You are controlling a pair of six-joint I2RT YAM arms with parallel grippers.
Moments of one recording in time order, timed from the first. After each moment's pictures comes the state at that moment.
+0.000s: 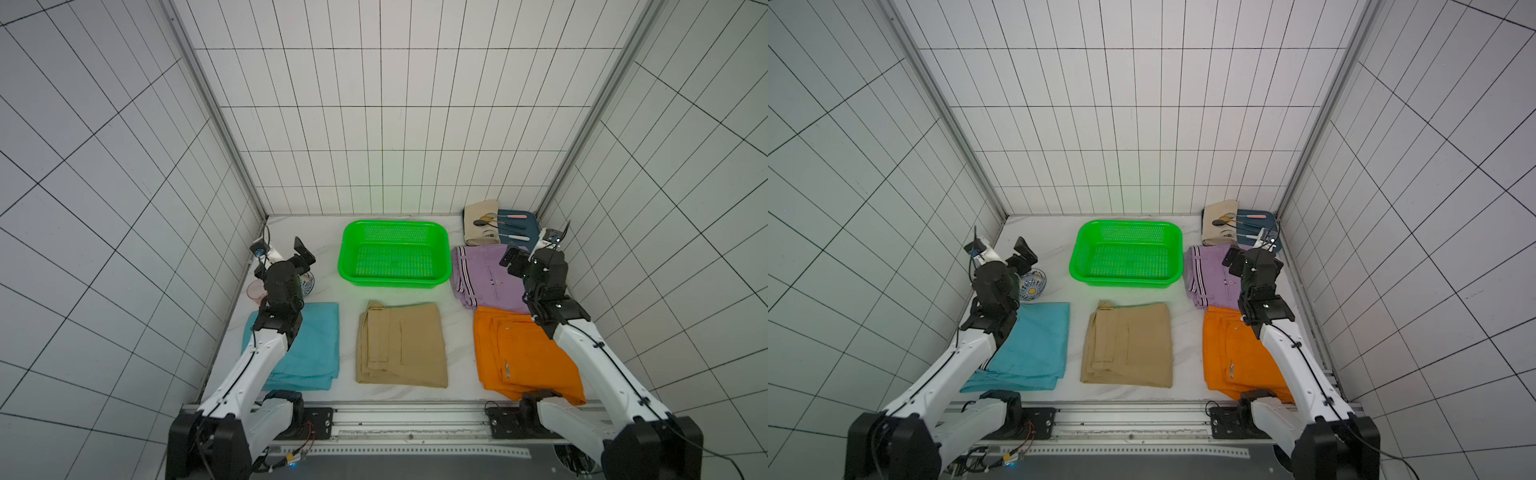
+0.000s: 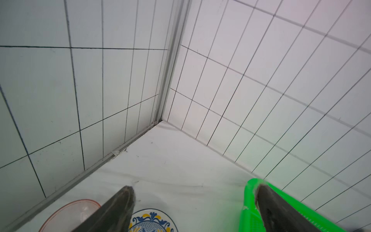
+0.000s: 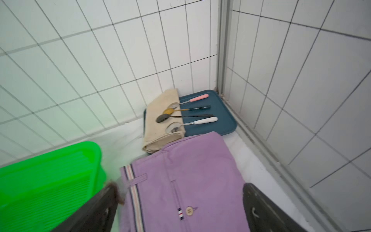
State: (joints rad) left arm -0.04 0.93 0.67 0.17 -0.38 -0.54; right arm 0.23 0.98 0.79 -0.15 0.22 0.39
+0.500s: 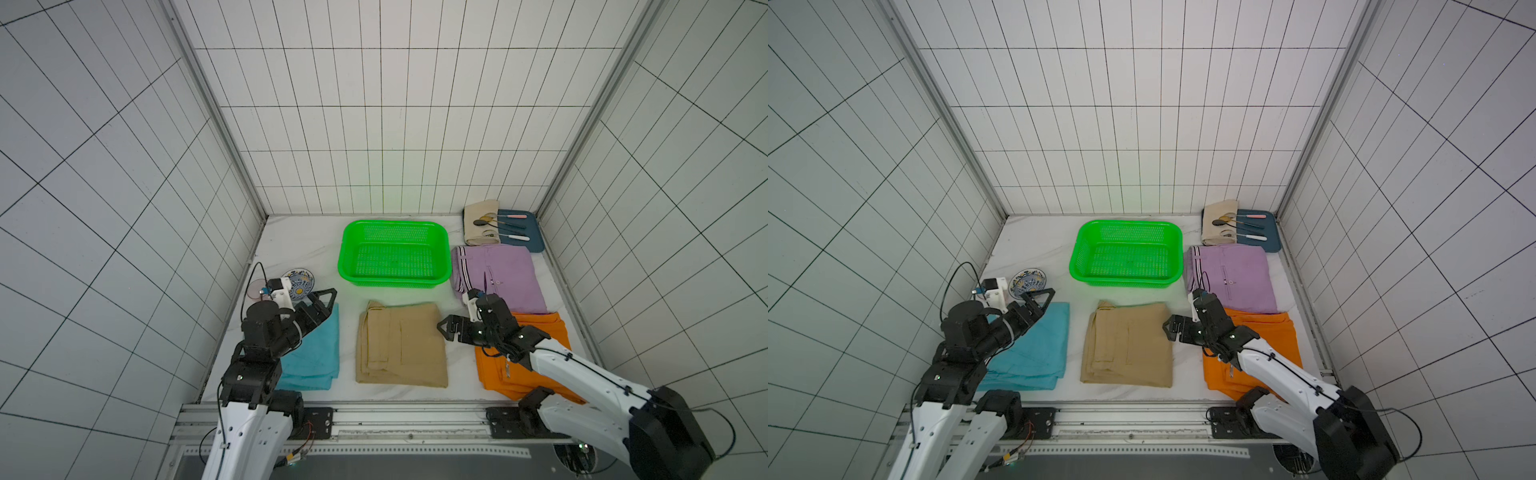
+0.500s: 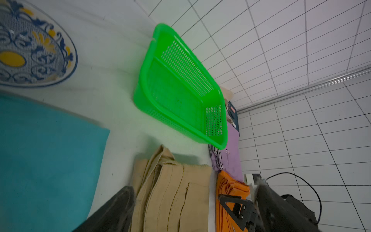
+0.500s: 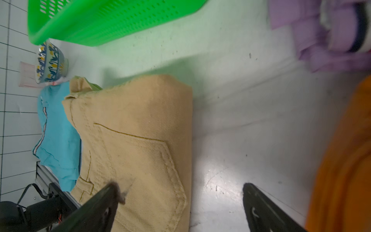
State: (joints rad) left arm -0.08 0.45 0.57 -0.57 0.45 -0.89; right arm 0.69 1.12 0.47 -0.24 -0.20 0.67
